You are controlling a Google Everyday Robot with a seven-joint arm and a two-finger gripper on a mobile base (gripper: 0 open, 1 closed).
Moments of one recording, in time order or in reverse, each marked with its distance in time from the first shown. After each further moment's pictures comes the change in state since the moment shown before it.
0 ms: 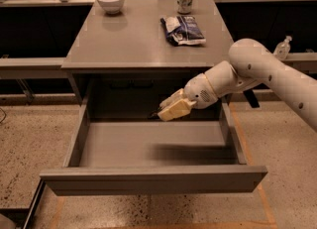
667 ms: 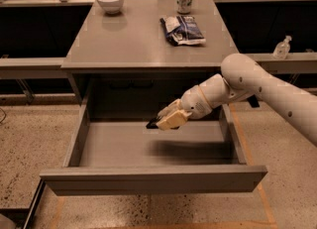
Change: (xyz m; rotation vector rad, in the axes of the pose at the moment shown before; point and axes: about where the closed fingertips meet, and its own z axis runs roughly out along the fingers) arm 0.028 -0.016 0.030 -0.005 0.015 -0.021
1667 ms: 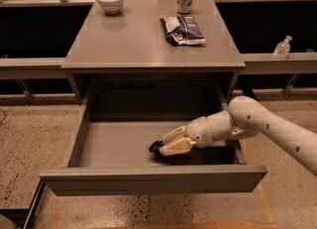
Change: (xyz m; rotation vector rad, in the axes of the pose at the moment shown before) arm 0.078 -0.002 0.040 -0.017 -0.184 0.076
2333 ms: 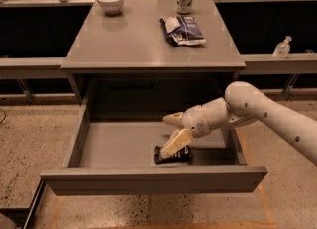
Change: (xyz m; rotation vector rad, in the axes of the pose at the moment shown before) arm -0.038 0.010 -0.006 0.031 0.041 -0.067
